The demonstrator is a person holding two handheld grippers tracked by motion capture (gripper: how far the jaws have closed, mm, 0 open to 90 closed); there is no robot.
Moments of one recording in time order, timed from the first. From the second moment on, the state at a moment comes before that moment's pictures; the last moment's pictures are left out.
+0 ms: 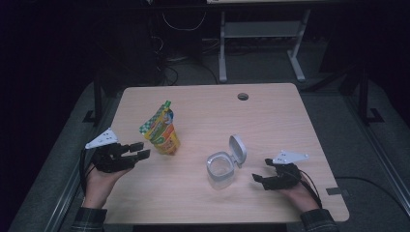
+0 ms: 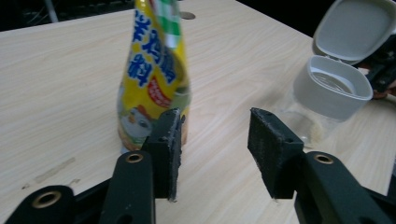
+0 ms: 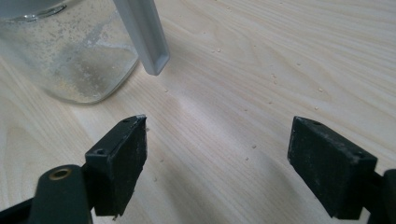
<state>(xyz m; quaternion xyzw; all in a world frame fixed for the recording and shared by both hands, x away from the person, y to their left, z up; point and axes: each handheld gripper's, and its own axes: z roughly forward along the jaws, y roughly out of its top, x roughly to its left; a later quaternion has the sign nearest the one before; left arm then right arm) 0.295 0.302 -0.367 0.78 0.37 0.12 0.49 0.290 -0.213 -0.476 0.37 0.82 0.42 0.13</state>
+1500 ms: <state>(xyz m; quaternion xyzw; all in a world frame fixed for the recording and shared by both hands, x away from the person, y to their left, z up) 0.349 0.270 -0.366 0.79 0.36 0.17 0.47 0.288 -0.218 -0.475 0.37 0.81 0.43 0.13</state>
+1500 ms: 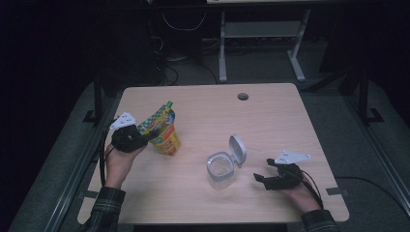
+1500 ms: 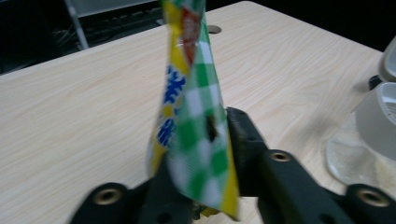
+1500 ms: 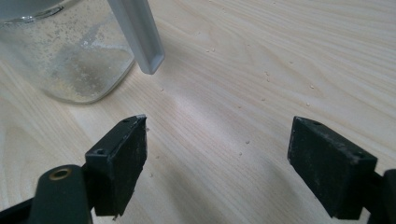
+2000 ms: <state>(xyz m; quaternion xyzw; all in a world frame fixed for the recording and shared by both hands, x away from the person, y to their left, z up) 0.355 0.270 -0.362 0.79 0.35 0.17 0.47 0.286 -0.215 -0.468 0.37 0.82 0.42 0.13</state>
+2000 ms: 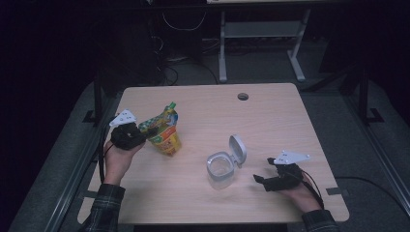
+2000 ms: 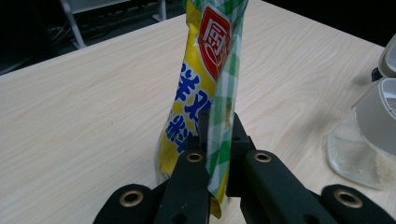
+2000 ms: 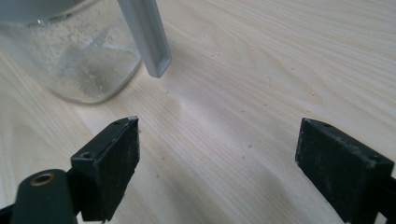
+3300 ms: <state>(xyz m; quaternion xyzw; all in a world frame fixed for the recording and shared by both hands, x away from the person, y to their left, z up) 0.327 0.274 -0.332 0.78 0.30 0.08 0.54 0.272 -0.208 -0.455 0.31 0.84 0.44 0.07</state>
